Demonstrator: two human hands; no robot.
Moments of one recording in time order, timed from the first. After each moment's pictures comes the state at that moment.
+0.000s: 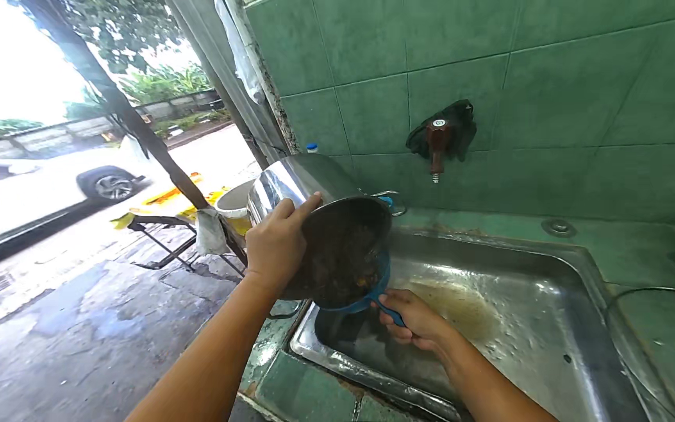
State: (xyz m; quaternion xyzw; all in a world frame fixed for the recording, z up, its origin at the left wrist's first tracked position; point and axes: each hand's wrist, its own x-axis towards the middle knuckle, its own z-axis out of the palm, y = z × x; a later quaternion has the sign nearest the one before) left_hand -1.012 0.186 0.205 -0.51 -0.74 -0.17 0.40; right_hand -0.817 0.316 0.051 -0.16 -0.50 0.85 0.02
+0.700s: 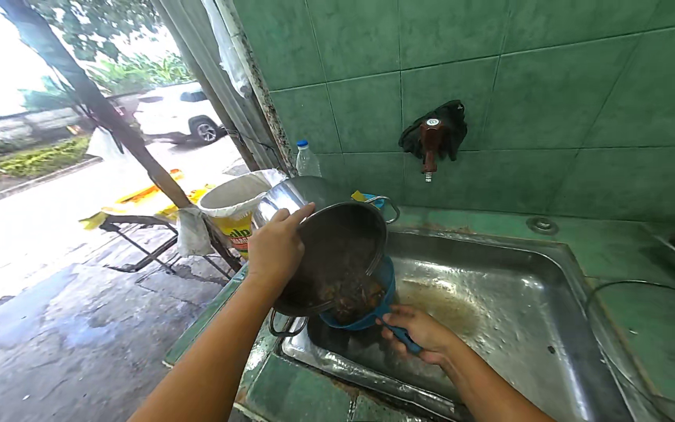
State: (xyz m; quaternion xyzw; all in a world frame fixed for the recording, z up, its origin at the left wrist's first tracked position) left_hand -1.020 0.191 0.189 -0.48 -0.82 -0.18 0.25; right_hand -0.795 0.312 0.028 -0.19 -0.50 0.85 0.00
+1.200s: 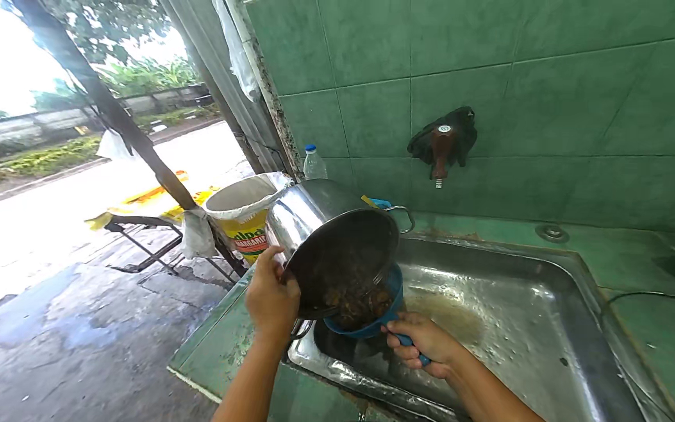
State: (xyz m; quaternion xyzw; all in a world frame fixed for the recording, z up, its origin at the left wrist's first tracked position) left_hand -1.030 0.153 0.106 -0.37 -0.80 -0.38 0.30; right_hand -0.802 0.302 0.041 -0.22 -0.44 0.87 -0.02
